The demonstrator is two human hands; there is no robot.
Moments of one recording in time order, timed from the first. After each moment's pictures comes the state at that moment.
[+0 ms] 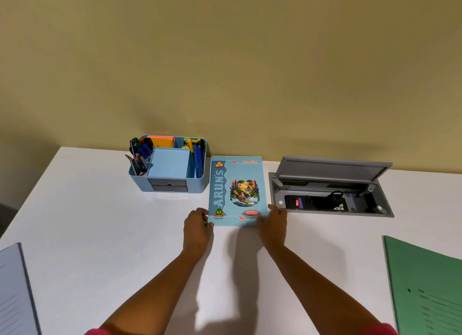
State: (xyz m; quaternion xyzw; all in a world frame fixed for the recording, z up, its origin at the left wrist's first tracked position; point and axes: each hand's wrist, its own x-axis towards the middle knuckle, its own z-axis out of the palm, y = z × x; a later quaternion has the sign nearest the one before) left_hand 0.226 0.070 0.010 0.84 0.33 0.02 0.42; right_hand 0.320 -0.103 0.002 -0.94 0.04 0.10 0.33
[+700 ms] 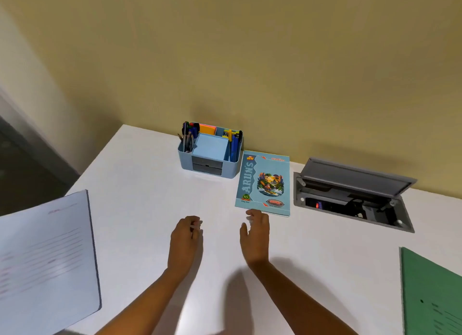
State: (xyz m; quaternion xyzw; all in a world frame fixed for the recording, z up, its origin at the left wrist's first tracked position) left_hand 0.074 0.073 0.032 0.78 0.38 0.18 0.46; right_hand 0.189 -0.060 0.019 -0.90 -0.18 0.02 0.40
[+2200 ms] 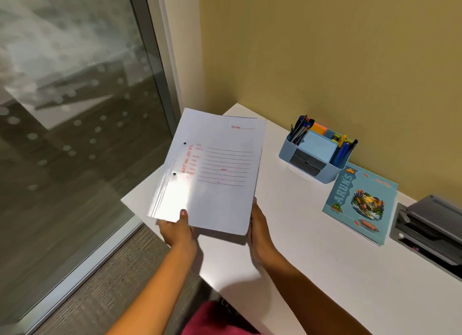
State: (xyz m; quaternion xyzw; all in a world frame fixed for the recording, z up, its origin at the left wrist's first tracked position) left_hand -0.091 0.133 0.086 0.17 0.69 0.44 0.55; right_hand 0.040 0.058 0.066 -0.65 -0.17 0.51 0.54
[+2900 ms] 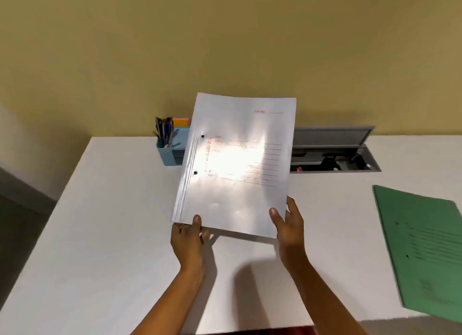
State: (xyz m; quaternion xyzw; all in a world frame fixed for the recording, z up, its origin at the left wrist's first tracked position) left_hand 0.045 0.026 0.107 0.43 0.45 0.22 0.76; right_hand 0.129 -0.144 0.100 -0.70 0.01 0.09 0.71
